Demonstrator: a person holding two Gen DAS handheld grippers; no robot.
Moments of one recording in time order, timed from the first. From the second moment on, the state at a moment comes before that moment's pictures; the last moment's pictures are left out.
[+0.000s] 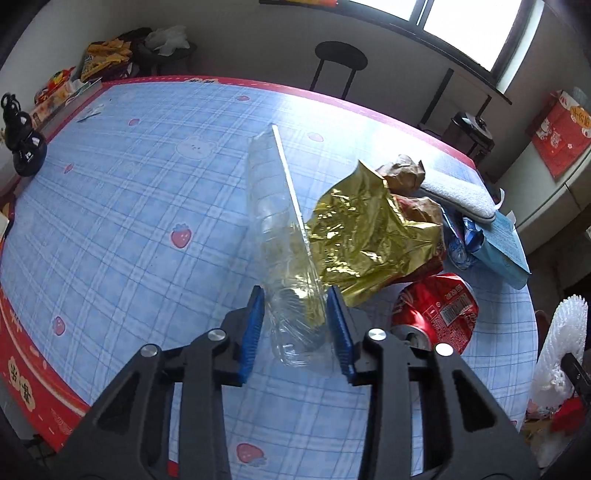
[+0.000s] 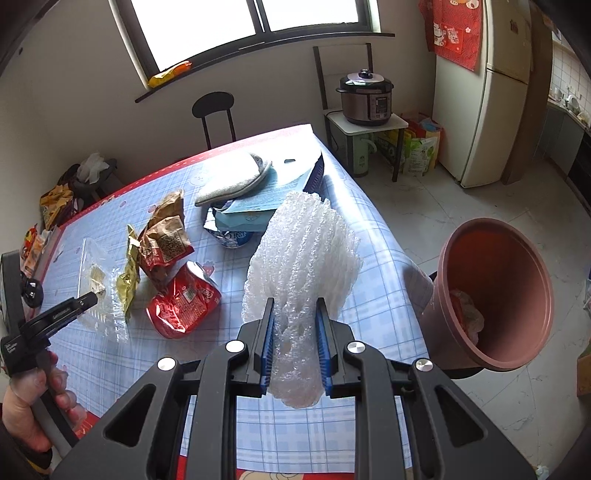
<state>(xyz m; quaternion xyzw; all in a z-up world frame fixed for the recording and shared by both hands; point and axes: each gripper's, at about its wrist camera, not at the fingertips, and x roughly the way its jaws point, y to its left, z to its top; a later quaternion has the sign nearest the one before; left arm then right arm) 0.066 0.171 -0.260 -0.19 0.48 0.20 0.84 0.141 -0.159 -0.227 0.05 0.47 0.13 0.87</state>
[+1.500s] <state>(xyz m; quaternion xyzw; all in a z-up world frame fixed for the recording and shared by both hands) -0.009 0.228 -0.134 -0.22 0.29 0.18 0.91 0.111 -0.296 -0.100 0.05 0.30 -0.02 0.95</state>
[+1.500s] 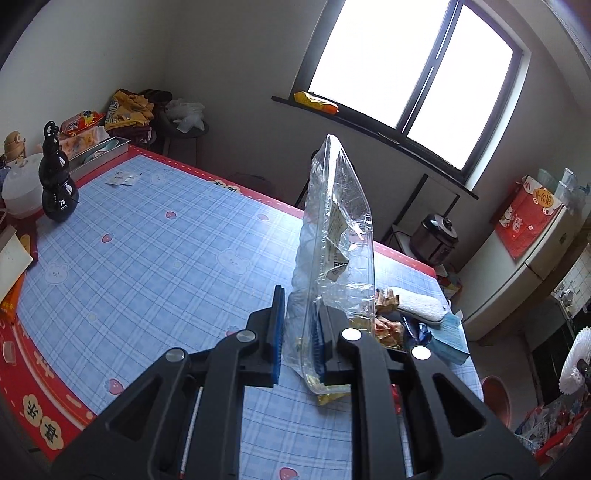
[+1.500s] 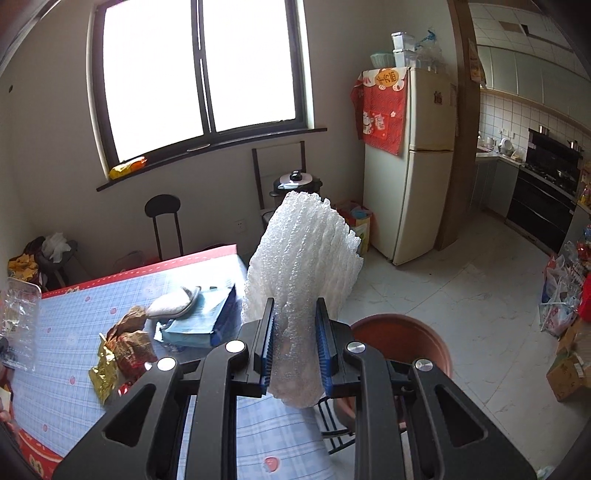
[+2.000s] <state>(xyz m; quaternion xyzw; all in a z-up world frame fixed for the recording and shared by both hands) -0.064 0.121 -0.098 -0.21 0.27 0.23 0.91 0.180 -0.445 -0.135 0.09 0.32 -0.05 0.94</state>
